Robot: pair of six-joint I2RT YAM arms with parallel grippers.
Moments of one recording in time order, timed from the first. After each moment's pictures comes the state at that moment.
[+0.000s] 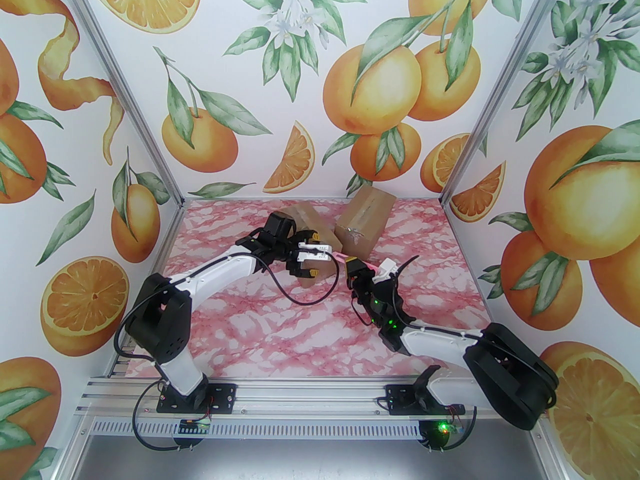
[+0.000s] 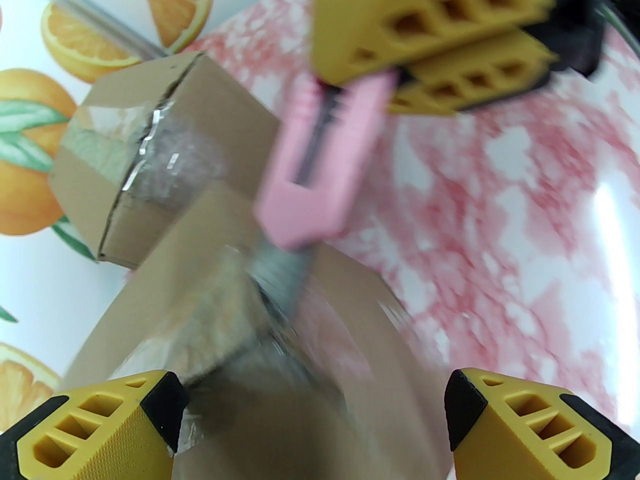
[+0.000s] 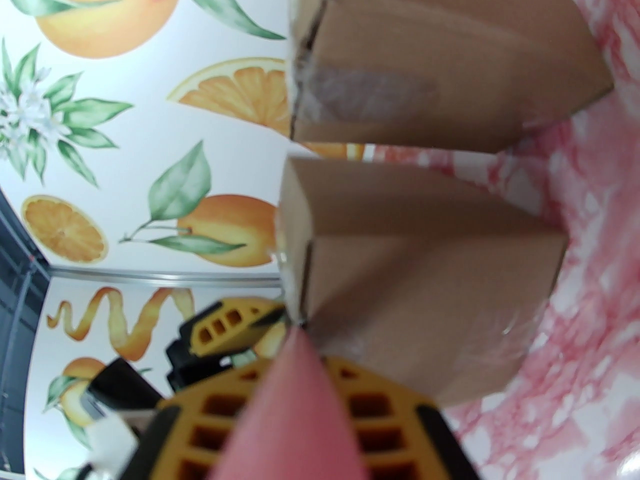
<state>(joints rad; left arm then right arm) -0.59 1.75 1.30 -0.24 0.41 1.03 0.67 1.32 0.34 0.92 0.25 1.56</state>
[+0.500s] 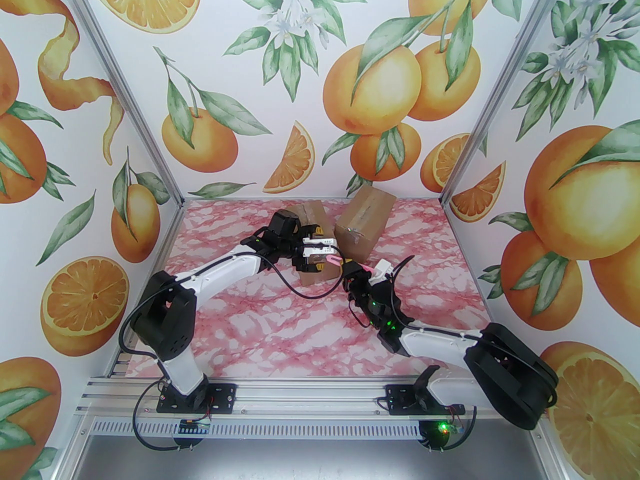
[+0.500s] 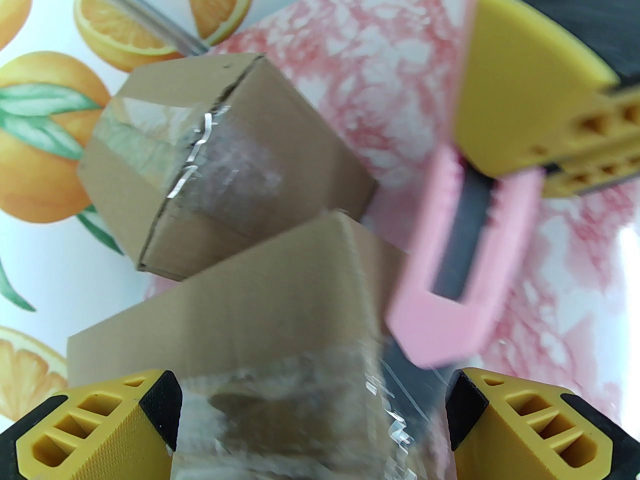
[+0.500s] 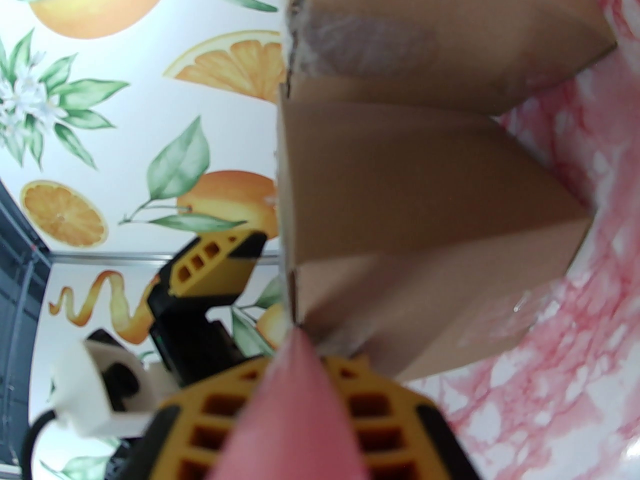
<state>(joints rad) -0.59 1.73 1.31 -0.27 0.42 1.01 0.69 1.31 0.34 0.90 0.24 1.58</state>
